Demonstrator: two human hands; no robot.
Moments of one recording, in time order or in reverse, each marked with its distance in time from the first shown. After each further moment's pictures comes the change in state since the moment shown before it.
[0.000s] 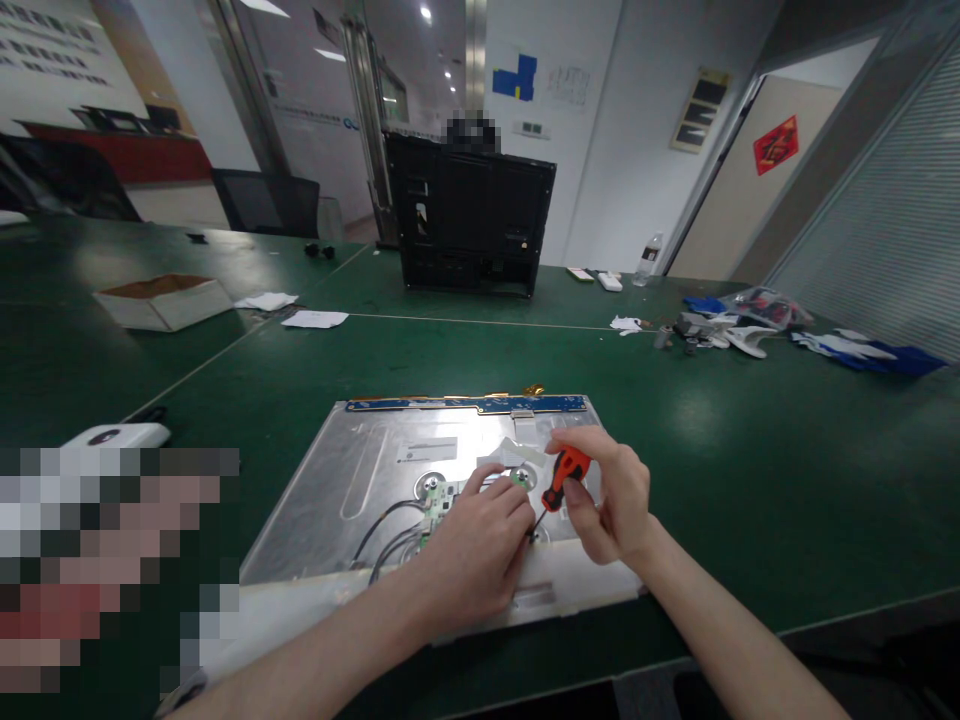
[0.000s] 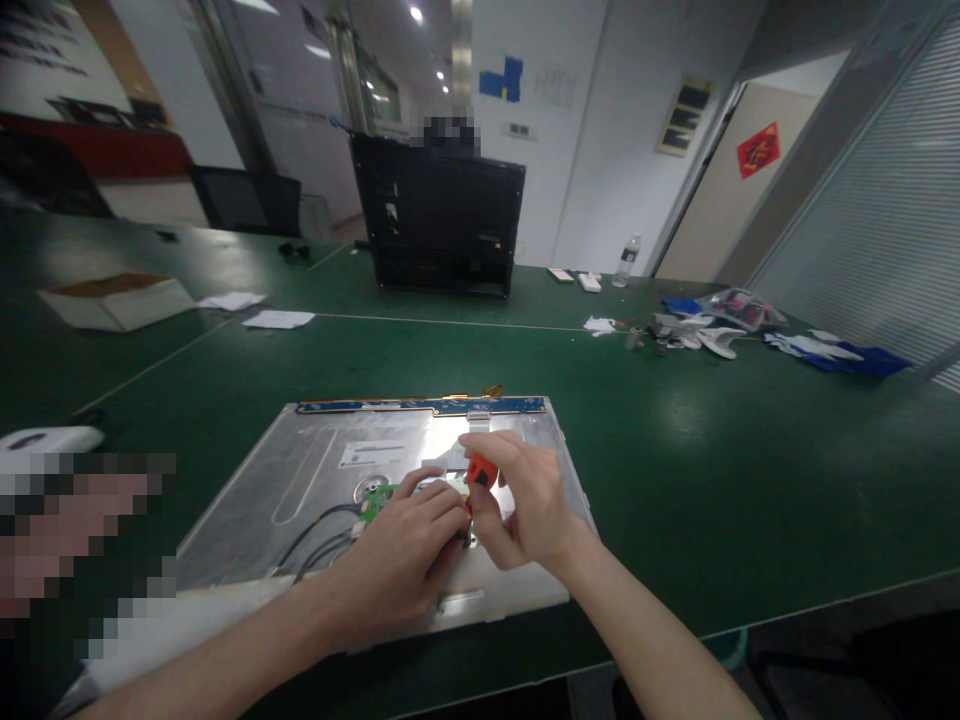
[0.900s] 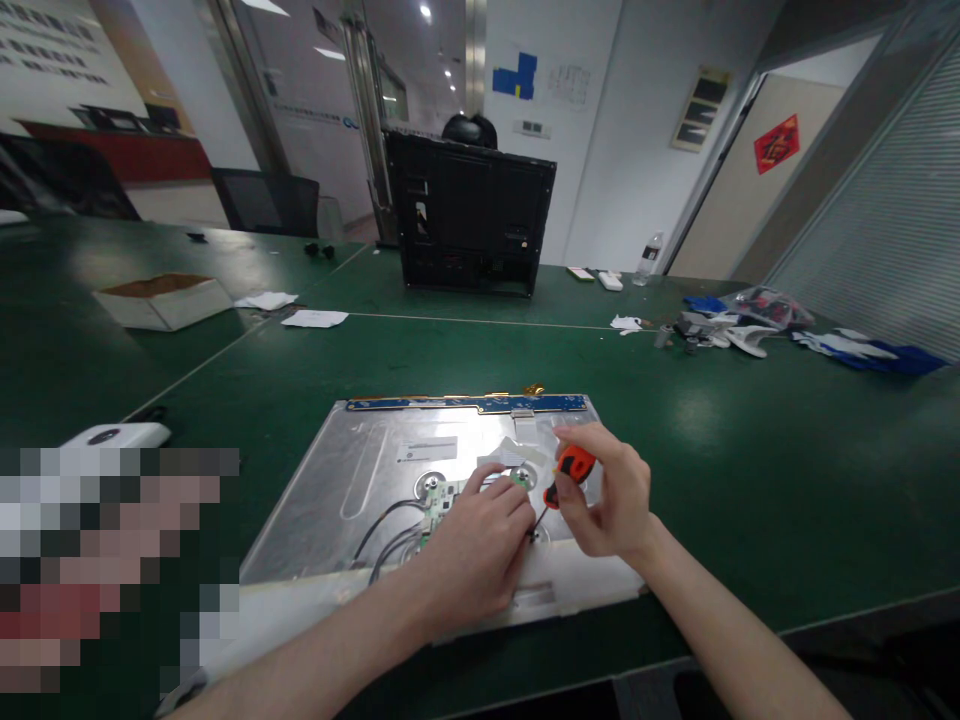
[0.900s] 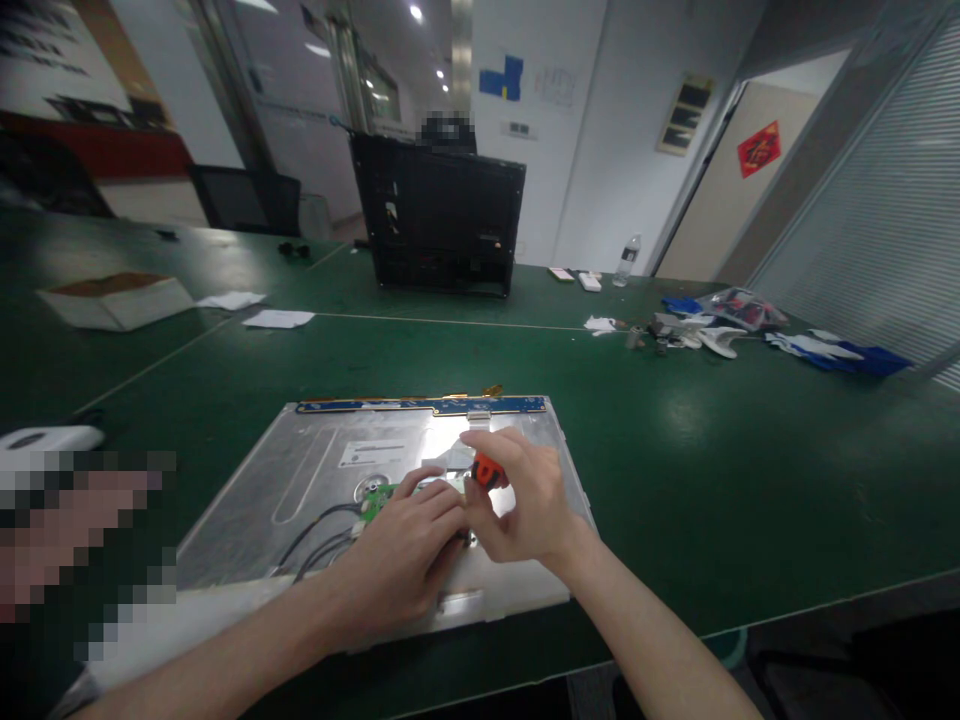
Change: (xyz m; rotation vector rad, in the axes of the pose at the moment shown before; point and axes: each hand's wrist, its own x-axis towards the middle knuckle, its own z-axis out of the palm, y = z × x) left_hand -0.001 -0.002 0.003 0.008 0.025 0.024; right_hand 0.001 0.001 0.001 -0.008 0.030 0.007
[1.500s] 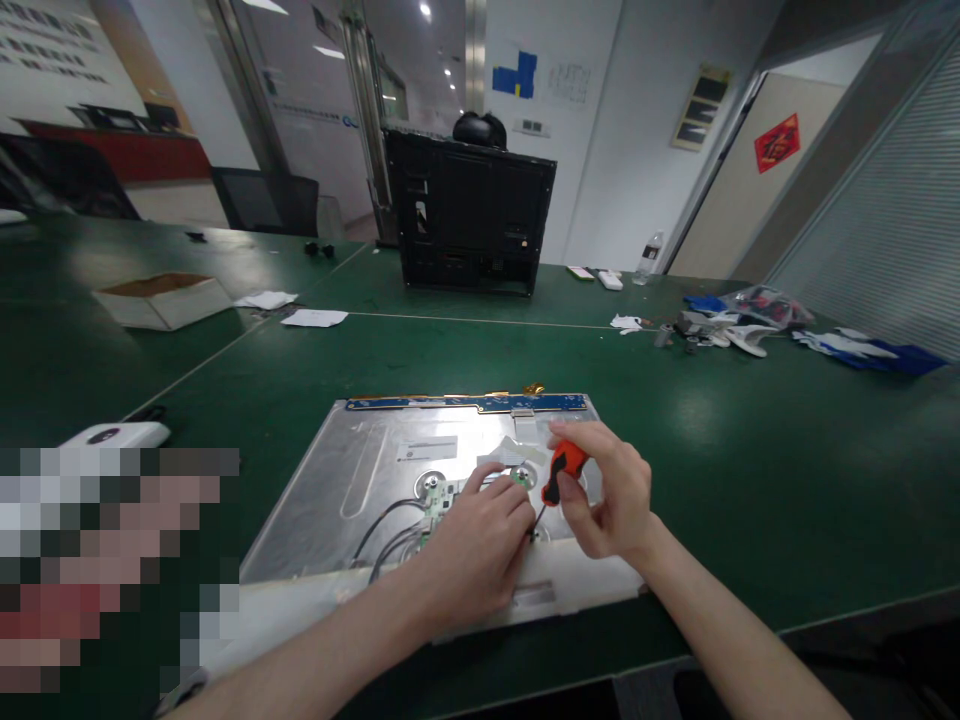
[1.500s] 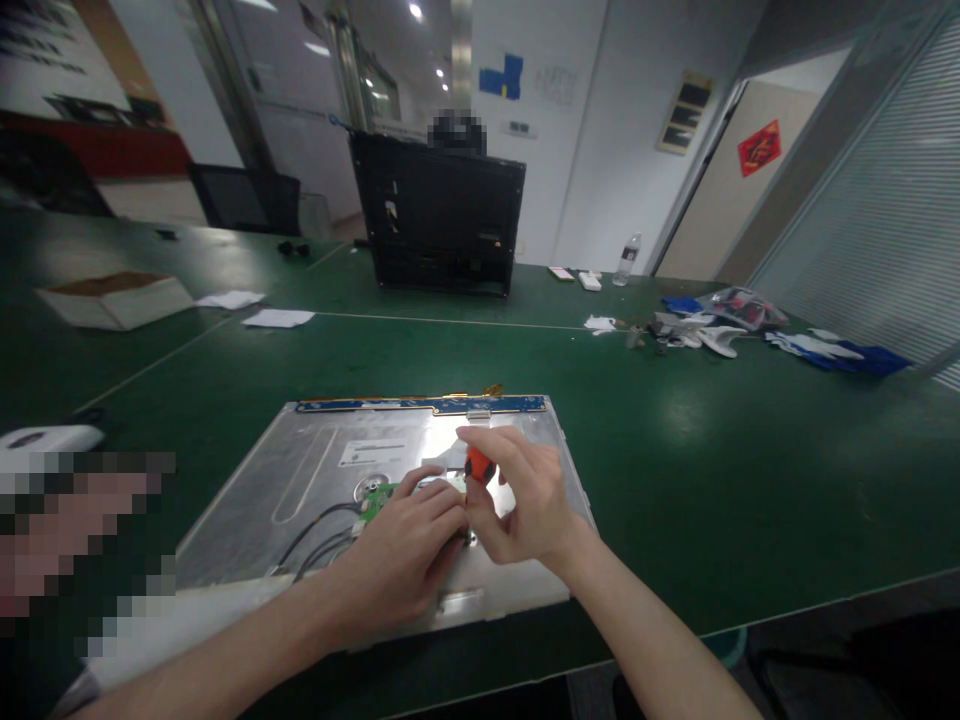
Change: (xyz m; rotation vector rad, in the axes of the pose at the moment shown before) left_hand 0.000 0.000 0.000 0.009 -0.005 0.002; right_hand 0.002 -0.001 -0.002 -0.028 -0.025 -0.009
